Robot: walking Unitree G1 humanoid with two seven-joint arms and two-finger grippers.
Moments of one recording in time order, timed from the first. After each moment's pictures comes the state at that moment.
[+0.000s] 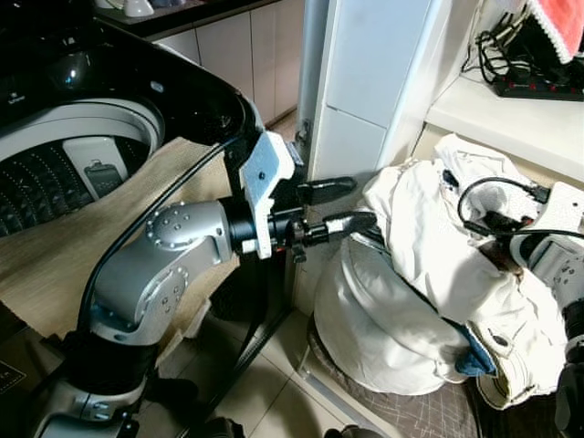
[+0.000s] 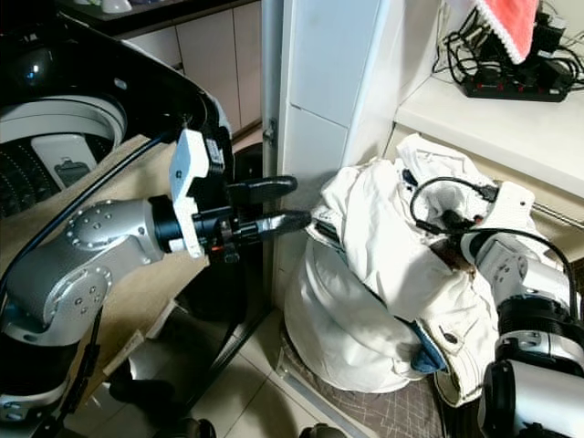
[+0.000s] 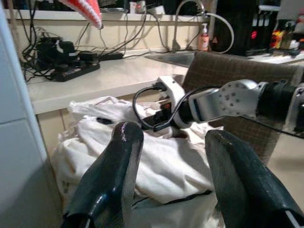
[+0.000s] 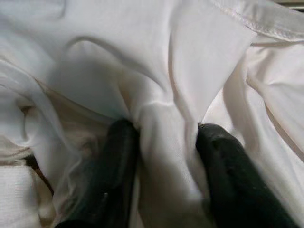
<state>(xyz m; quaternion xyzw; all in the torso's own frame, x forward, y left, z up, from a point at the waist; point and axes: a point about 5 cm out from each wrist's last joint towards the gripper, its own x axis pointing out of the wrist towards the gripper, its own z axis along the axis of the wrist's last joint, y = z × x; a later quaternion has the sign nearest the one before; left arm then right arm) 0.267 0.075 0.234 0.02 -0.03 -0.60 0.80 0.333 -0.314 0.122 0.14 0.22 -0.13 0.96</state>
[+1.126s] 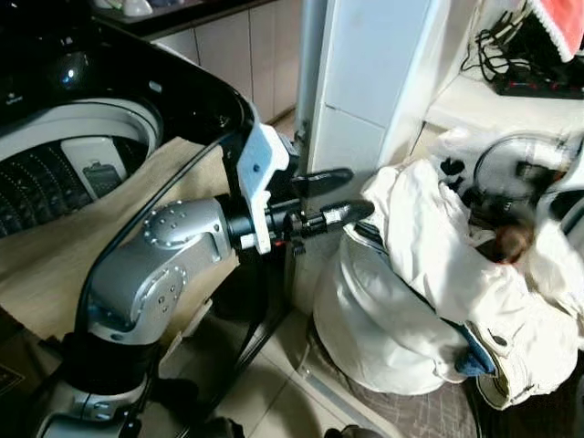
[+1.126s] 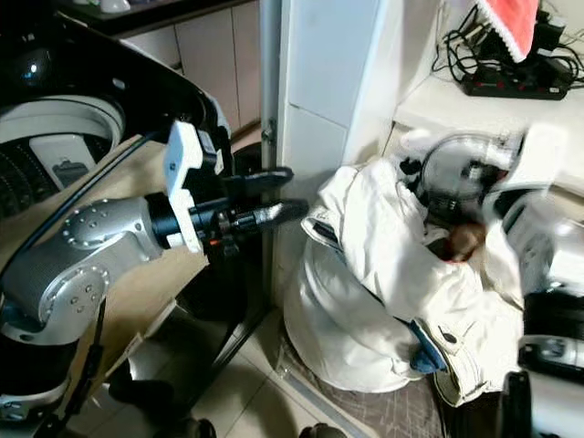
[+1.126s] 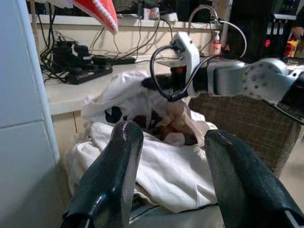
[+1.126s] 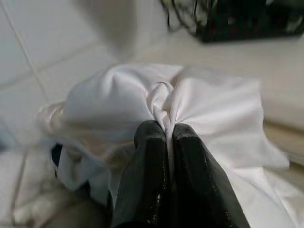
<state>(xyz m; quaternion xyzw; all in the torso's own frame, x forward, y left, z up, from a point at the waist) 0.271 0.079 0.239 0.00 -0.04 -0.57 0.82 0.336 -0.310 0.209 0.03 0.06 -0.05 1.00</state>
